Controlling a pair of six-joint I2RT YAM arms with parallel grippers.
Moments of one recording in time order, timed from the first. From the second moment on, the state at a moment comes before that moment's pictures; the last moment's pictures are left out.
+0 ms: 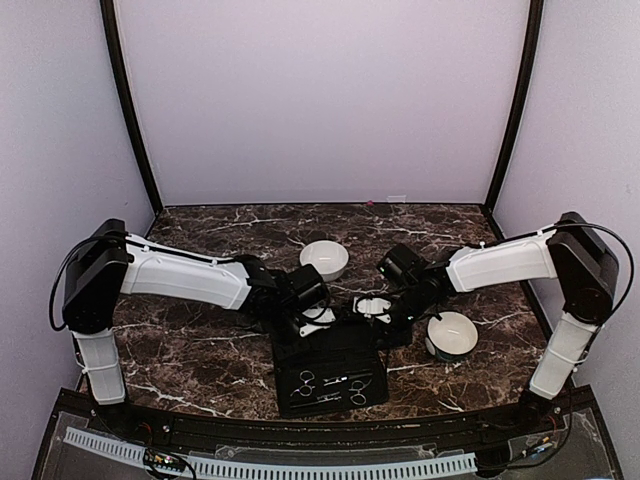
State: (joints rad) left arm -1.05 1.91 1.26 -0.67 -0.02 0.16; right arm 0.80 1.74 0.99 -0.49 -0.34 -0.58
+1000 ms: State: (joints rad) left arm -1.03 1.54 1.23 -0.39 -0.36 0.28; right arm 0.78 1.54 1.05 -0.60 -0.27 -0.66
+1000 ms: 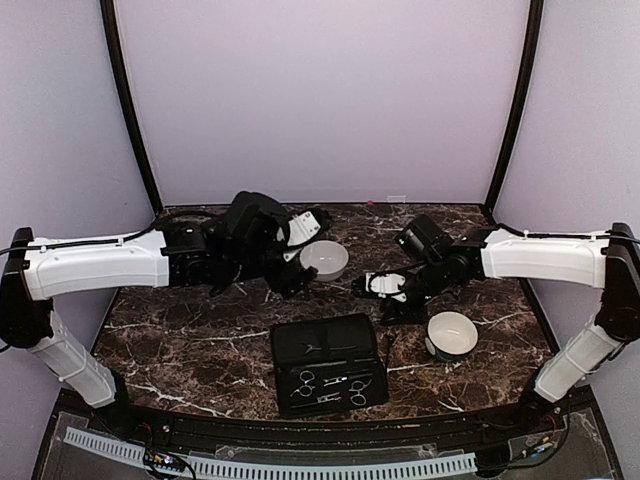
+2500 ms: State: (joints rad) left arm -0.93 1.41 1.03 -0.01 -0.40 0.13; right arm 0.82 1.73 1.04 -0.72 -0.07 -0.96
